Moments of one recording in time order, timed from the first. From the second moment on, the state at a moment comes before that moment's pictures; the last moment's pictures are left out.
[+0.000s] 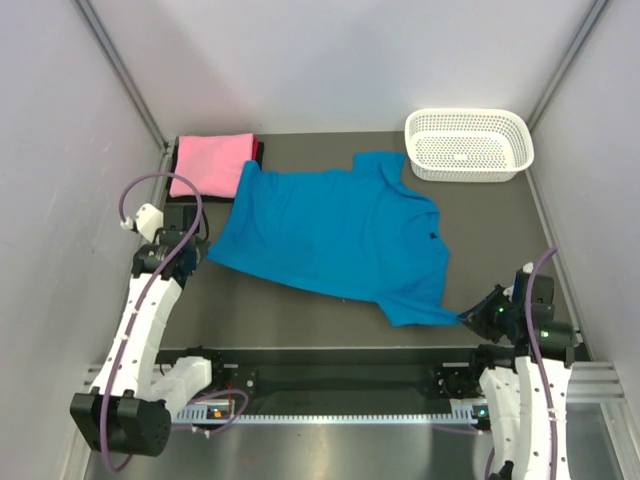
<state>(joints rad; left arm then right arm) -0.07 0.98 0.97 -0.87 -0.47 -0.94 -0.18 0.42 0.64 -1.23 -0.23 0.66</state>
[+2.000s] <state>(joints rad) -0.08 1.28 0.90 -0.72 -0.42 -0.97 -0.07 1.17 1.06 -0.98 -0.06 0.51</state>
